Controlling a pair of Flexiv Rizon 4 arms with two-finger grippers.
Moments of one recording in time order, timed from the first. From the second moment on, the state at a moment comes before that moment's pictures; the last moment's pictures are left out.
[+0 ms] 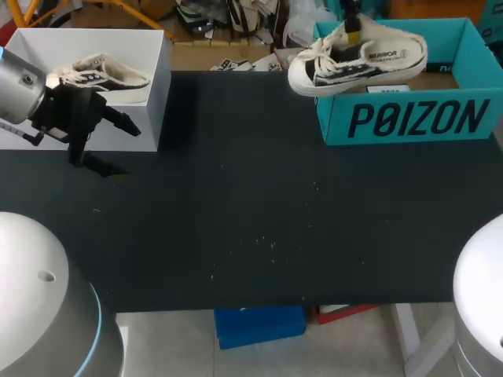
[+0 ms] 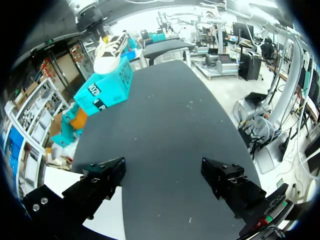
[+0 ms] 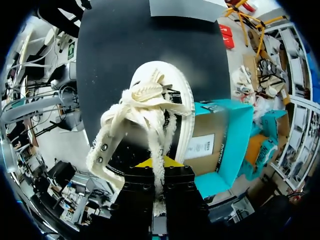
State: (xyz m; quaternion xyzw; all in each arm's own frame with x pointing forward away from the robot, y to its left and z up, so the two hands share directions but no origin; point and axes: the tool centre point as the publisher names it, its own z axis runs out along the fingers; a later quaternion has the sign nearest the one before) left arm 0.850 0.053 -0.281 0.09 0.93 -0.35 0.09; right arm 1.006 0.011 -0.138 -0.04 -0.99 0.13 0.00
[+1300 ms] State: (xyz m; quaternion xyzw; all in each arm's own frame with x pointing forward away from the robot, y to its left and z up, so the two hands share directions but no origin) left arm 0.850 0.053 -0.281 0.09 0.93 -0.35 0.09; right arm 1.096 -0.117 -0.227 -0.02 -0.99 0.06 0.08
